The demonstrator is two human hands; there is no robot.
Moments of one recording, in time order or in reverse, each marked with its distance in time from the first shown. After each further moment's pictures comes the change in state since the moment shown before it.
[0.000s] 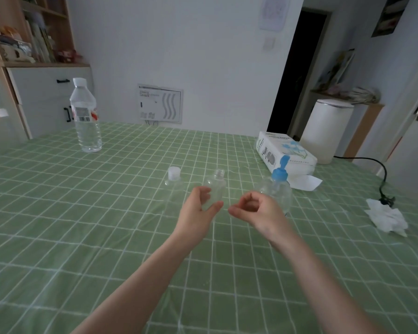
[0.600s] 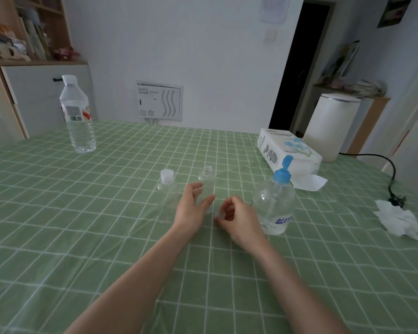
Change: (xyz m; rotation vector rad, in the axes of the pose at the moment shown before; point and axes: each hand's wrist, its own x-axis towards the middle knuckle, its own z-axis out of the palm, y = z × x) left_hand 0.048 -0.027 0.011 0.018 0.077 -0.100; right_hand 0.035 0.034 0.039 -0.311 0.014 -0.072
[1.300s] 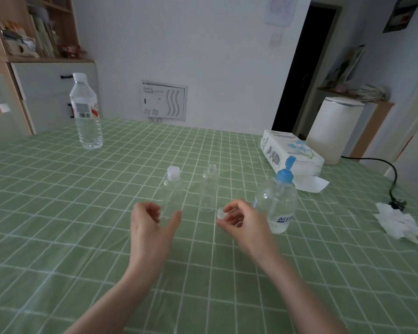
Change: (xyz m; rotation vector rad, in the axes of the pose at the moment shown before) left_hand -0.078 0.002 -0.063 0.072 0.379 0.048; right_hand -0.036 -0.016 -0.013 0.093 0.027 -0.067
